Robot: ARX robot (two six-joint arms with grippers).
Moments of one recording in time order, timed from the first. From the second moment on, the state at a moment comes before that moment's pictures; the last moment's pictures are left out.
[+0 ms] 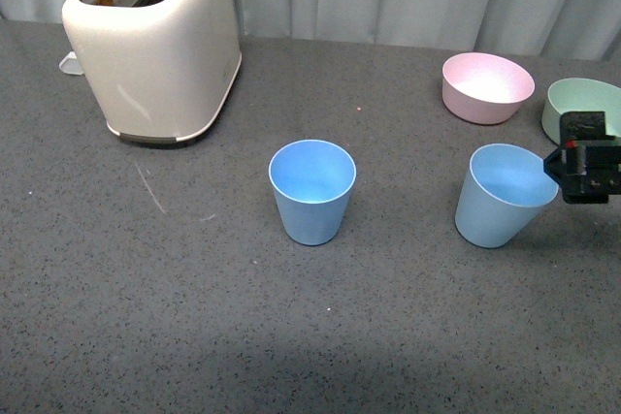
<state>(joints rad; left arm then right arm) 0.00 0.00 0.02 0.00 0.00 -0.01 0.07 1.75 0.69 0.23 -0.02 0.03</state>
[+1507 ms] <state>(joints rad) 0.00 0.00 0.02 0.00 0.00 -0.01 0.28 1.79 1.05 -0.14 -0.29 0.40</state>
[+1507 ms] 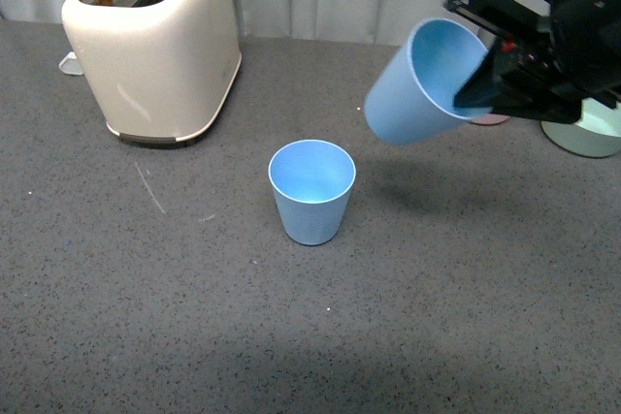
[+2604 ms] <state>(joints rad) 0.00 0.00 0.02 0.00 0.00 -0.01 0.43 1.84 0.97 0.20 0.00 0.33</state>
